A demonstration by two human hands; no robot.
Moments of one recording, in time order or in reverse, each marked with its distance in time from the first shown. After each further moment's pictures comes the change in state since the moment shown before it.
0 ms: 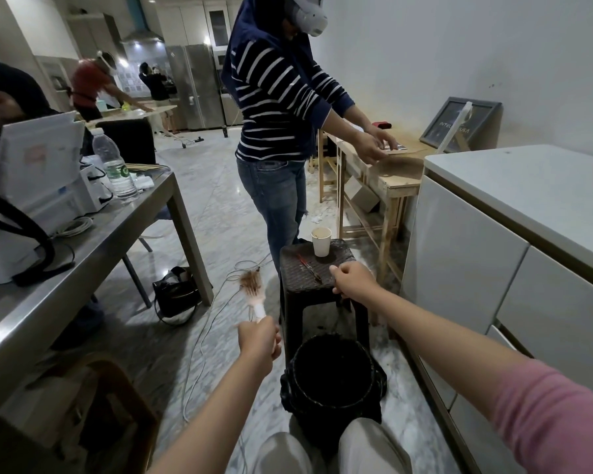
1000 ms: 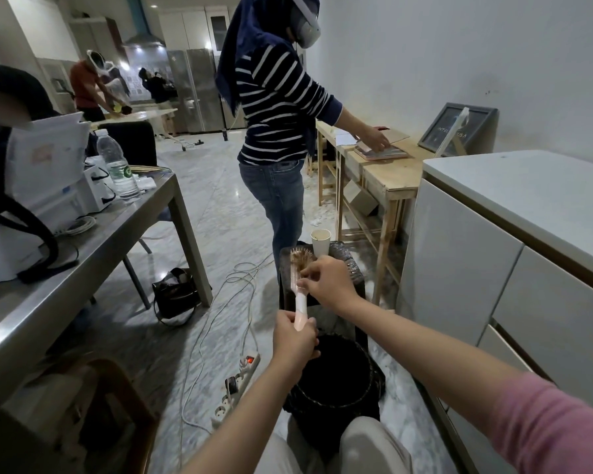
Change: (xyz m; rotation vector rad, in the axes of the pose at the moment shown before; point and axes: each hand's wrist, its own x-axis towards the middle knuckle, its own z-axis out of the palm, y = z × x) left_hand -0.057 -0.011 0.028 0.155 -0.195 0.278; right_hand -0.040 -0.041 0.025 -0.170 0.185 -0.382
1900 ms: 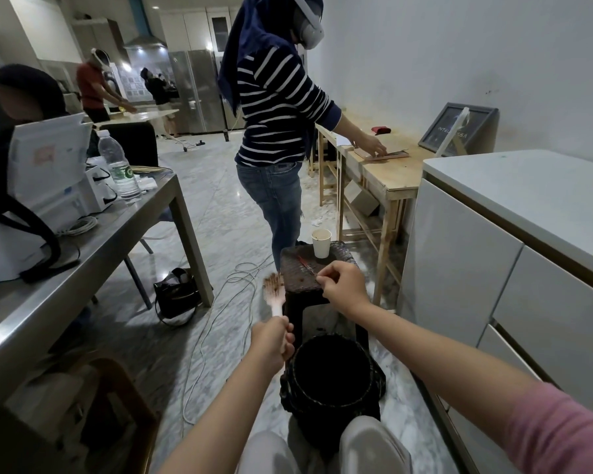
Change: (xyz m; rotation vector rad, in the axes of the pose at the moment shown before) left_hand 0.029 -0.002 -0.028 -0.292 0.065 -0.354; right_hand -0.013 0.018 -0.006 0.263 0.085 0.192
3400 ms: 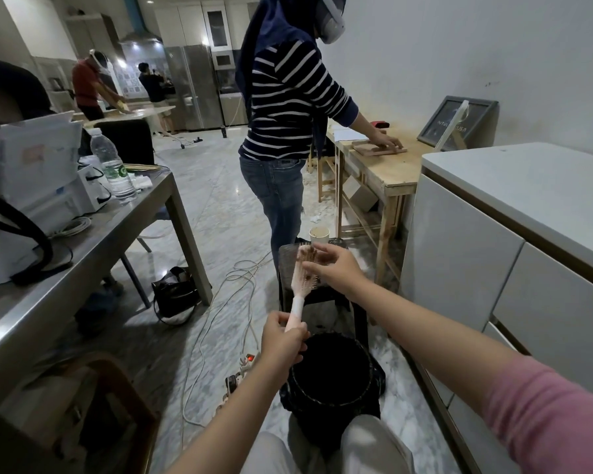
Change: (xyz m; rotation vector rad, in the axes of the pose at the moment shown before) left_hand -0.017 -0.013 0.013 0.303 -0.078 0.298; right_hand 0.039 0.005 -0.003 0.194 -0.134 0.089
